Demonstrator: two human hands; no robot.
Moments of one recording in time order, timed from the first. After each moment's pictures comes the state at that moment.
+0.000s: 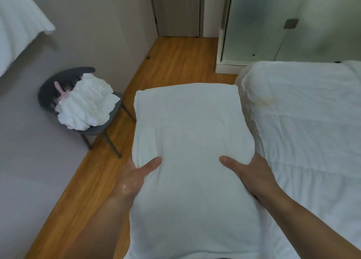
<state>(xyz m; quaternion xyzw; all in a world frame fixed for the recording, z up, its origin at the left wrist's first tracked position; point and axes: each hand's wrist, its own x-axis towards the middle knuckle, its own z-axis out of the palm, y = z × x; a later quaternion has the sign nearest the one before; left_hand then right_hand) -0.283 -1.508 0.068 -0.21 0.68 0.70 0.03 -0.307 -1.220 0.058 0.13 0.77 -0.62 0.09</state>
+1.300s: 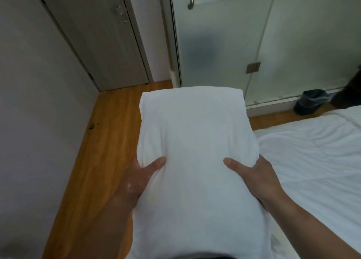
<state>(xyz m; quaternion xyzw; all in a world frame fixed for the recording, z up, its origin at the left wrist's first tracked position) -1.191 -1.401 0.085 -0.08 0.80 0.59 0.11 -1.102 -1.119 0.071 0.27 0.74 -0.62 -0.03</state>
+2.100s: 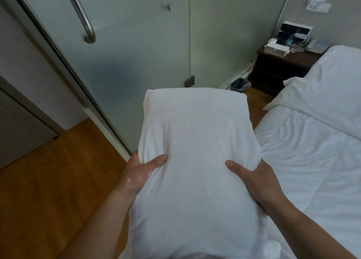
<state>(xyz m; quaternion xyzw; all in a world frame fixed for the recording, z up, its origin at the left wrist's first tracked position) -1.691 -1.203 0.059 0.12 0.73 0.56 0.38 -1.438 -1.032 0.051 0.52 0.61 -0.56 -0.21</state>
